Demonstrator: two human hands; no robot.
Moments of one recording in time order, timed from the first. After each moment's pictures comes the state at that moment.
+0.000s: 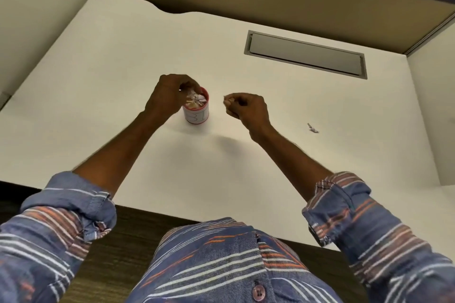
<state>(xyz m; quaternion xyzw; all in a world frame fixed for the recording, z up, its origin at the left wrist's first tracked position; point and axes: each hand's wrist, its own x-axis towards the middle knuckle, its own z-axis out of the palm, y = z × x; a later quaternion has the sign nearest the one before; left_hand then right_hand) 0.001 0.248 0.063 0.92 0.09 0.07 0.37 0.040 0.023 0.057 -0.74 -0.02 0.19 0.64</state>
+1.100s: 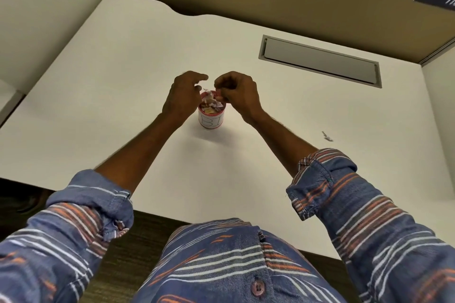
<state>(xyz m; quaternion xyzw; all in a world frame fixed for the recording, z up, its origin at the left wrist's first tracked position) 0.013 0.261 0.054 0.91 0.15 0.13 0.37 0.072 0.103 0.072 -0.80 -0.13 0.16 0.57</state>
